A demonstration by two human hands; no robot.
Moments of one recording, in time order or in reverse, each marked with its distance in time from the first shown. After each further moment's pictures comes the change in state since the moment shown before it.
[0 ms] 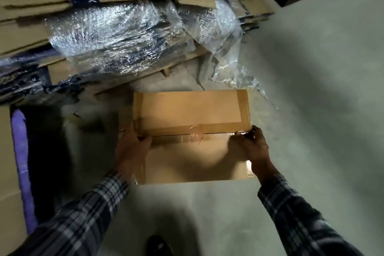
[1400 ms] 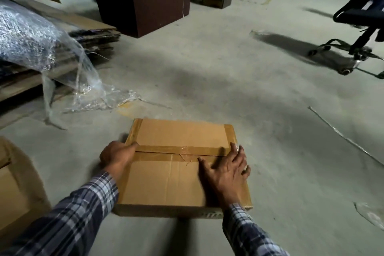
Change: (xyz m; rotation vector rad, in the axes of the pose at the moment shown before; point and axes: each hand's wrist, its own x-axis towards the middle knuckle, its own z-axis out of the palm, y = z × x) left_hand 0.068 0.079 0.532 0.264 -0.035 0.371; right_hand 0.154 0.400 -0.159 -0.514 0.709 -0.013
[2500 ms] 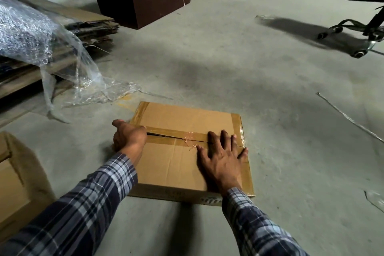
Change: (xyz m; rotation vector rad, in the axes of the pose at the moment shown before) left_hand -0.028 0.046 0.022 -0.346 0.119 -0.086; right_hand 0.011 -0.003 -0.003 -0.149 -0.153 -0.206
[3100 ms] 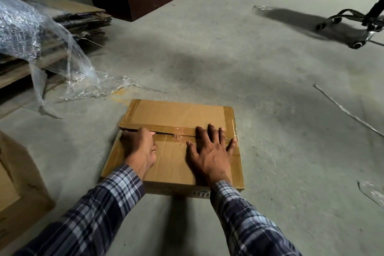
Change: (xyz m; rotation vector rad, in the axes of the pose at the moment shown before) left_hand -0.037 -0.019 0.042 -0.690 -0.186 -0.282; right_hand 0.000 -0.006 0.003 -0.026 -0.026 -0.071
